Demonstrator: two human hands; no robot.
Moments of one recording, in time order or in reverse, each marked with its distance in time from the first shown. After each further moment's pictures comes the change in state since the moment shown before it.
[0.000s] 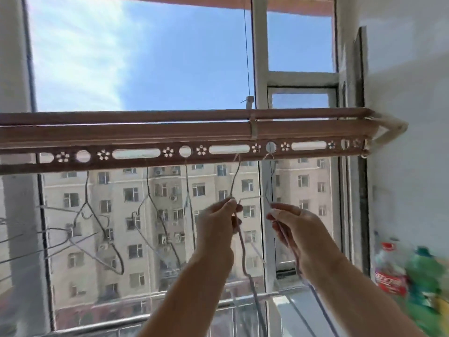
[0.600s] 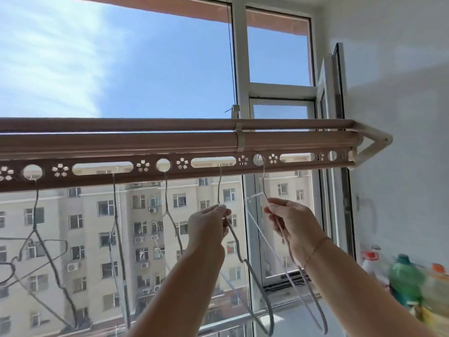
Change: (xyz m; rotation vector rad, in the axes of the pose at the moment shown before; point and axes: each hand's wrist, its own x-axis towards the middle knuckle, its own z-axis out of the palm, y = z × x) left_hand 0.068 -0.005 0.025 -0.044 0.000 -0.100; right_hand 0.081 -0.007 -0.008 -0.019 0.135 -0.066
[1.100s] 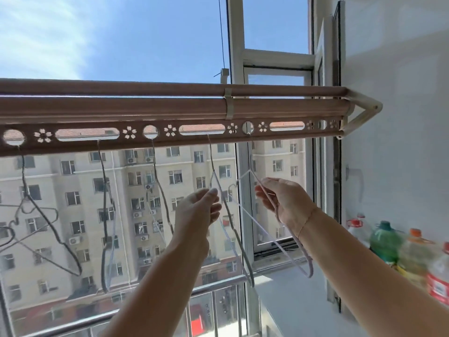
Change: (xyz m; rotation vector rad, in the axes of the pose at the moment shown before) left_hand -0.018 -0.029 -0.027 0.074 -0.102 0.055; right_hand 0.008 0.014 -0.019 -0.089 -0.047 0.084
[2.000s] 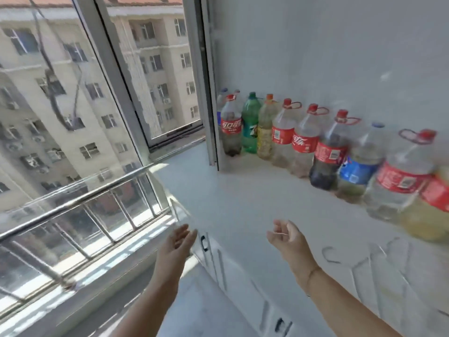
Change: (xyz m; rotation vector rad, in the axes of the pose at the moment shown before) left_hand -0.216 -0.287 0.020 0.352 -0.352 -0.448; right_hand -0.279 0.208 -0.316 -0.427 0.542 0.324
